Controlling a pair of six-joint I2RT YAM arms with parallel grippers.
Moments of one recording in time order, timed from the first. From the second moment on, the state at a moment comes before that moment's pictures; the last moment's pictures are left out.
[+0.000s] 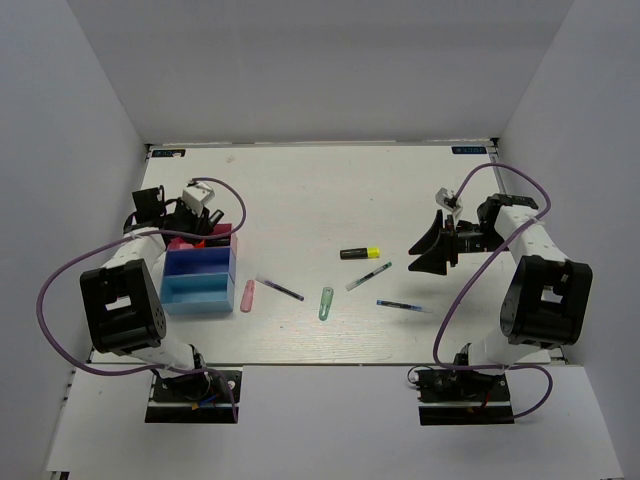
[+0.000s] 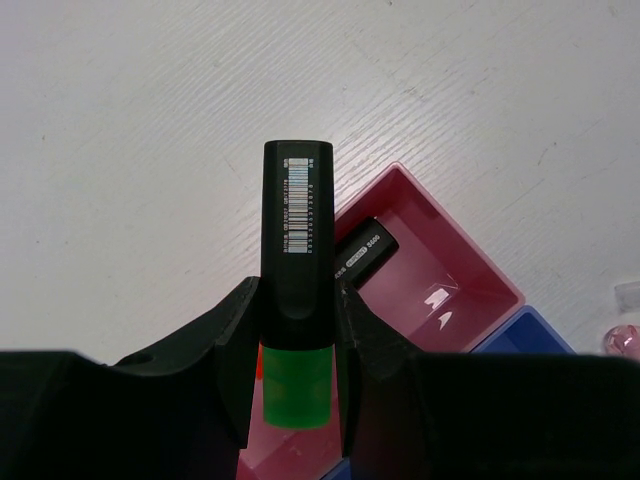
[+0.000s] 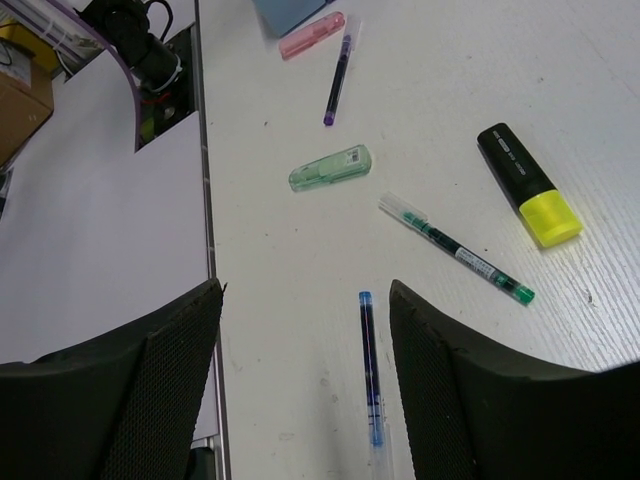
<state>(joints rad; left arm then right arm) 0.25 1.55 0.91 -0.18 0.66 0.71 -0.12 1.56 1.12 -1.40 -1.33 -1.36</state>
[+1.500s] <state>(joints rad) -0.34 0.67 0.57 -0.44 0.48 -0.04 0.30 1.96 1.46 -0.87 -0.67 -1.06</state>
